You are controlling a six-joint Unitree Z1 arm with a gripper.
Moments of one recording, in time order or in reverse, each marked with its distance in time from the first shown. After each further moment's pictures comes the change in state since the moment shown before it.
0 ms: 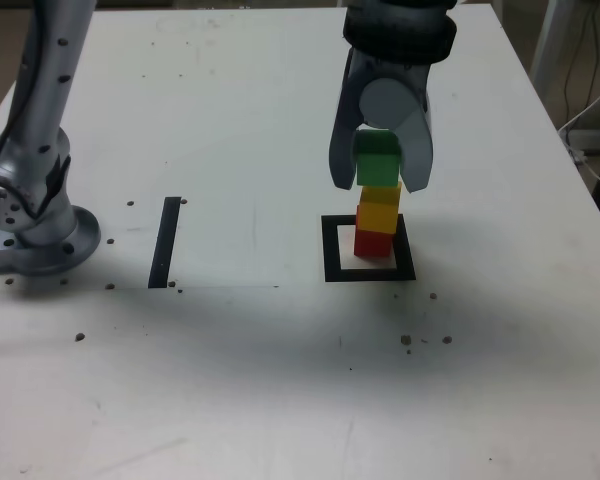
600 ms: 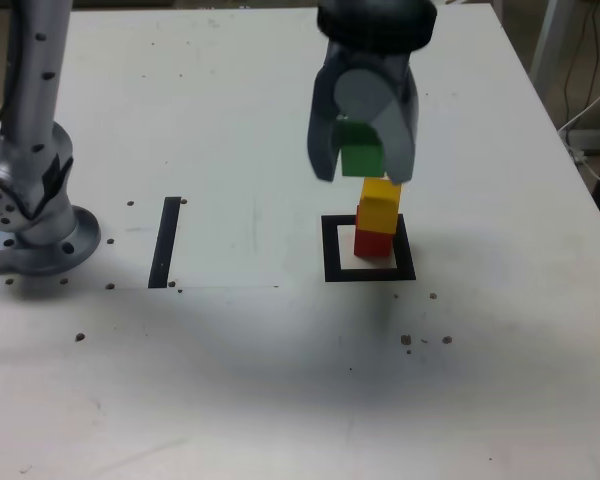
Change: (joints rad) arm -0.054 -0.078 0.033 0.002 0.045 -0.031
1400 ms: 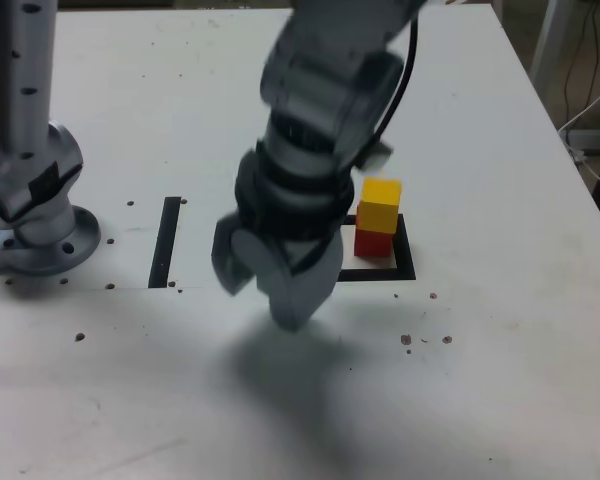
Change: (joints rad) arm -0.370 0.006 0.360 -0.186 0.070 0.077
